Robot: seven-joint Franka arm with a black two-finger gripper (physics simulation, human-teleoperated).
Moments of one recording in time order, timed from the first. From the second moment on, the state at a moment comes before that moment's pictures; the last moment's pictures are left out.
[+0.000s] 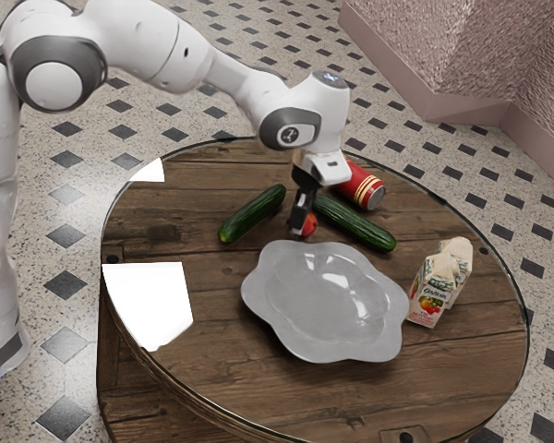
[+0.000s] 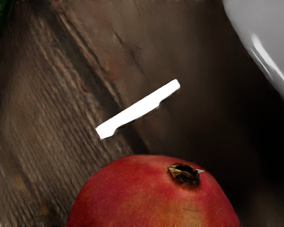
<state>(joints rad) -0.09 0.12 0.19 -1.93 -0.04 2.14 0.66</state>
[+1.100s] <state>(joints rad) -0.09 0.10 -0.11 -1.79 0.02 2.01 0.40</state>
